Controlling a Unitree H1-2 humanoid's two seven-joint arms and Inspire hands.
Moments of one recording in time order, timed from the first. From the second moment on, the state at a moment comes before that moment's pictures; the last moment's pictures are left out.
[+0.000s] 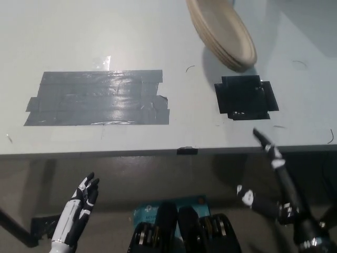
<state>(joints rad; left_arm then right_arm) 0.05 0.17 -0.03 0.05 0.05 -0.11 -0.06 -0.06 -0.14 0.16 -0.35 -0.34 0.04 0.01</state>
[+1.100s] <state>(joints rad) 0.02 0.17 -0.04 0.04 0.07 -0.11 -0.06 -0.65 -0.15 0.20 0.06 -0.81 0.11 -0.14</state>
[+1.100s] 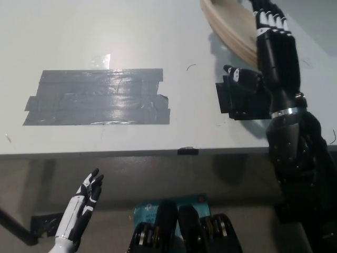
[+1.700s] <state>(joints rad) 0.02 0.17 -0.04 0.04 0.07 -0.11 -0.06 -0.77 -0.22 0.25 0.40 -0.90 0.13 -0.27</state>
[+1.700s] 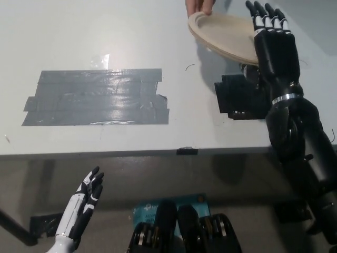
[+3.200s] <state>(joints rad) 0.01 0.17 -0.04 0.05 0.07 -0.11 -0.06 -0.72 -0.34 0.31 0.43 -0.96 -0.05 -0.57</state>
